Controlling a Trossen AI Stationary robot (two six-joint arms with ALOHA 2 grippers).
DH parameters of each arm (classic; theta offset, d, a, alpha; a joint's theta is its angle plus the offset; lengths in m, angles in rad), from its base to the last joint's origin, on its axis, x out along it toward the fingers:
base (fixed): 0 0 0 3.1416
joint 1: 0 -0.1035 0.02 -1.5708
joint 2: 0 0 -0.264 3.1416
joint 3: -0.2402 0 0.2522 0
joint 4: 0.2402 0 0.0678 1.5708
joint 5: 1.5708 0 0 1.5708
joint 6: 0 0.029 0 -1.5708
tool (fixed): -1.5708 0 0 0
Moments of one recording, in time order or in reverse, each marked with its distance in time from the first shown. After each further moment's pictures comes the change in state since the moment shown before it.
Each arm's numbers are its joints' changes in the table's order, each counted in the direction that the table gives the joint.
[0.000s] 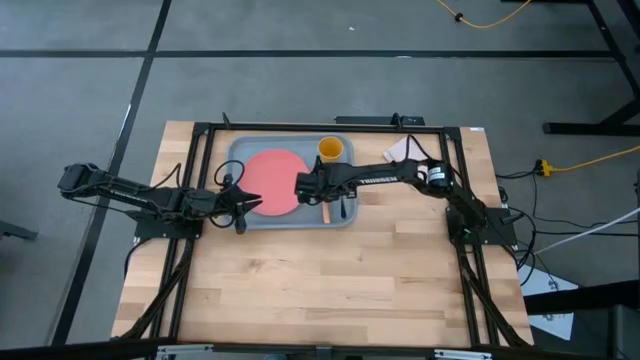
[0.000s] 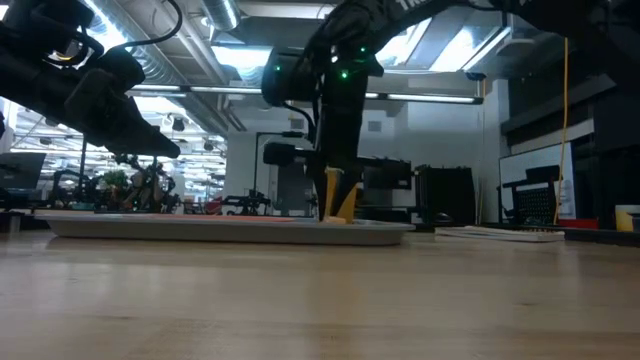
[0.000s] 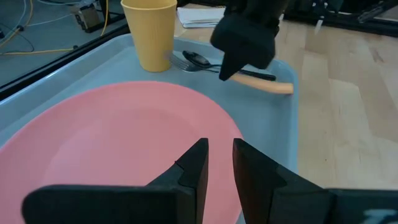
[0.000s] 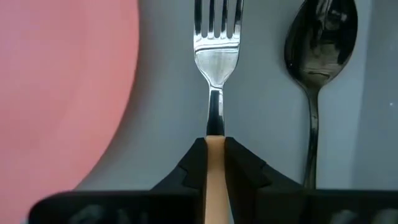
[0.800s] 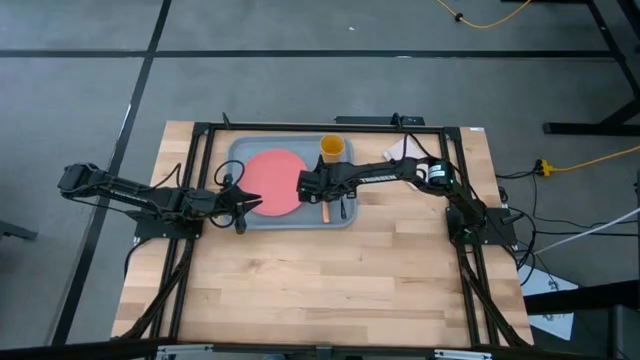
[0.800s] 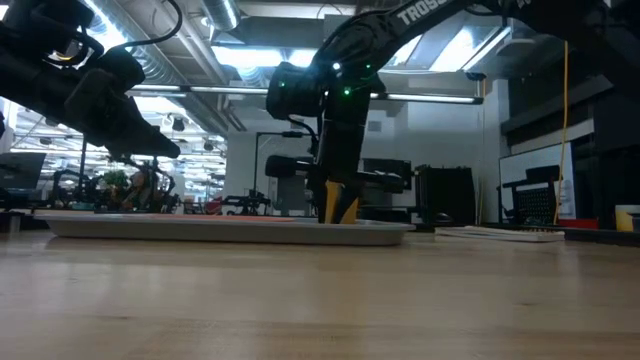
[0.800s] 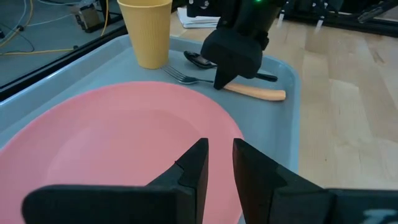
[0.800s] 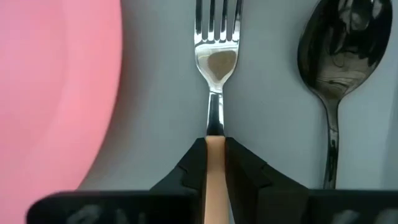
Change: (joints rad) left arm 0.000 0.000 0.000 0.000 0.000 0.000; right arm 0.037 0.000 0.080 -0.110 0.030 -0.005
